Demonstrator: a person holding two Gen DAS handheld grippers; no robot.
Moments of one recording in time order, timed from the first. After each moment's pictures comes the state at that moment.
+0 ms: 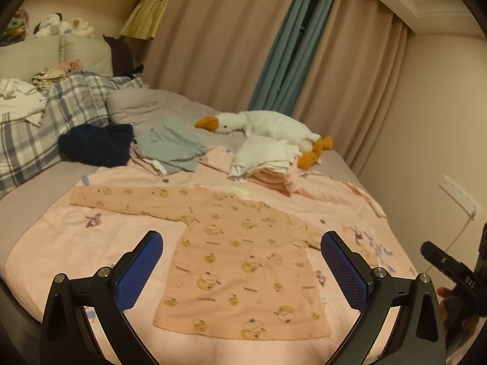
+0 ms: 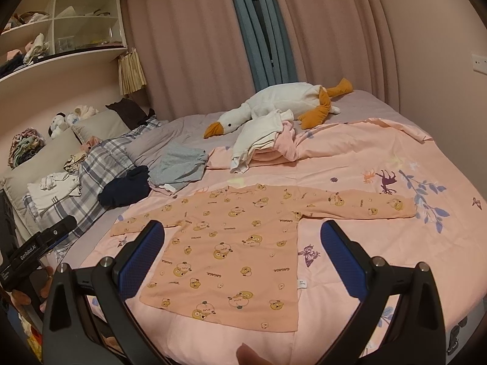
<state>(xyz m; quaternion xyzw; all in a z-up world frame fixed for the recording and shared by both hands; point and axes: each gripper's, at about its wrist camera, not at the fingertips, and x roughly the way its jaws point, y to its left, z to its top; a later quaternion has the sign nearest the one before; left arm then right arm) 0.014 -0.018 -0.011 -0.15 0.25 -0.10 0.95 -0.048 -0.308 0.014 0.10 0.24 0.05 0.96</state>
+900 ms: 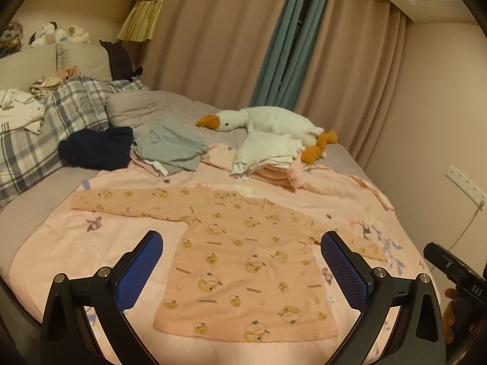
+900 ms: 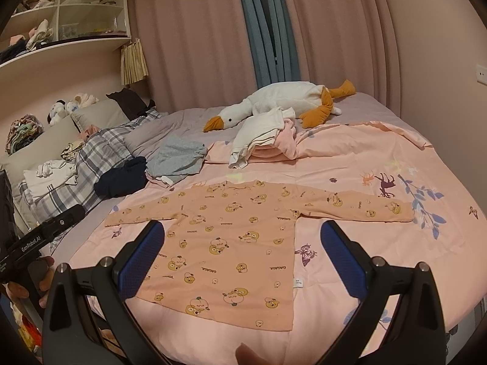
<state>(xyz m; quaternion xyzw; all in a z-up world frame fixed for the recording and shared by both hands) 0.024 -0.039 -0.011 -0.12 0.26 -0.08 0.96 -0.043 -0.300 0.010 0.07 0.25 0.05 0.96</state>
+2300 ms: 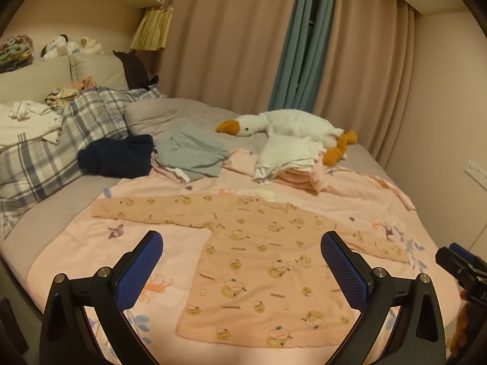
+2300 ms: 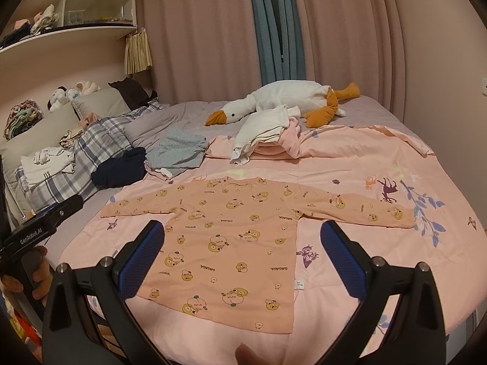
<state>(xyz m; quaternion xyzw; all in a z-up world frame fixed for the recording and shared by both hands) 0.028 -0.035 -0.014 -0.10 0.25 -0.03 0.96 -0.034 -0.285 0.007 0.03 0.26 0.05 0.96</state>
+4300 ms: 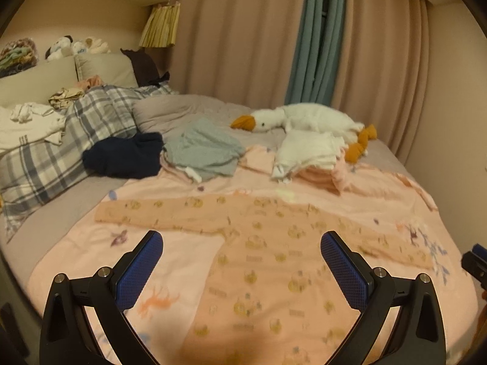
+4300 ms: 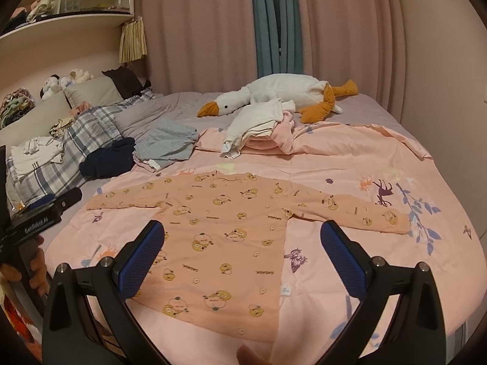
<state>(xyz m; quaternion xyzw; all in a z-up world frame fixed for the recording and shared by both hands) 0.086 -0.031 -0.036 -0.09 0.25 0.01 0.96 0.008 -0.305 -0.006 0.02 0.29 0.04 0.96</state>
